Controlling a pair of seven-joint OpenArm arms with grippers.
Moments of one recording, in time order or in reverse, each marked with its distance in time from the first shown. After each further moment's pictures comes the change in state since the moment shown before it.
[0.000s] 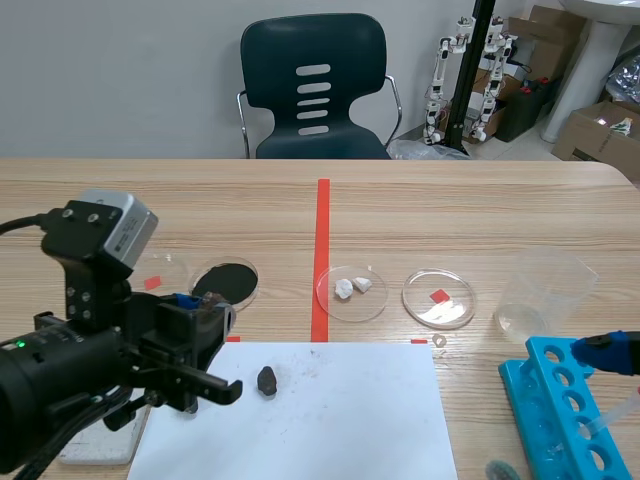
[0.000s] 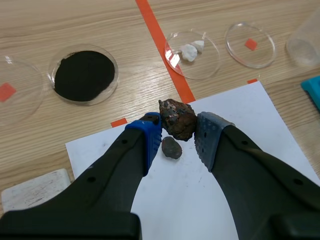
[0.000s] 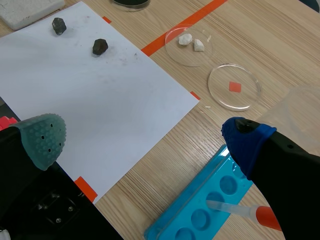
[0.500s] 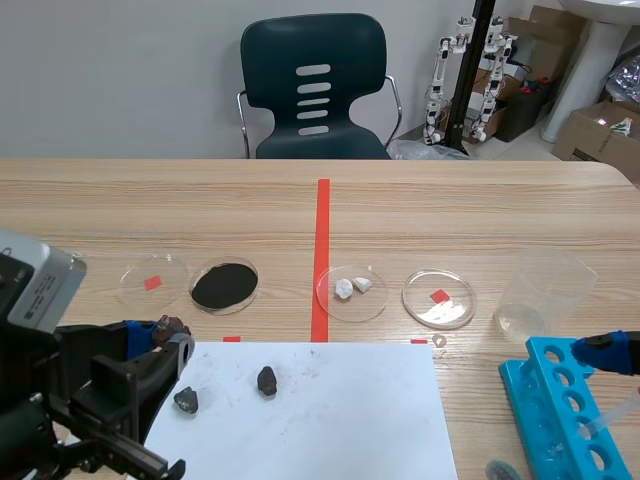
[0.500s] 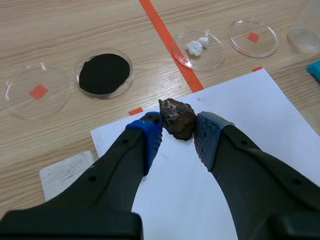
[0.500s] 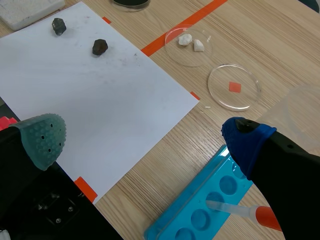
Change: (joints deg) left arm 12.7 -2.8 -4.6 2.6 6.6 -2.5 -14.4; right arm 0.0 0.0 0.0 0.0 0.0 0.0 0.0
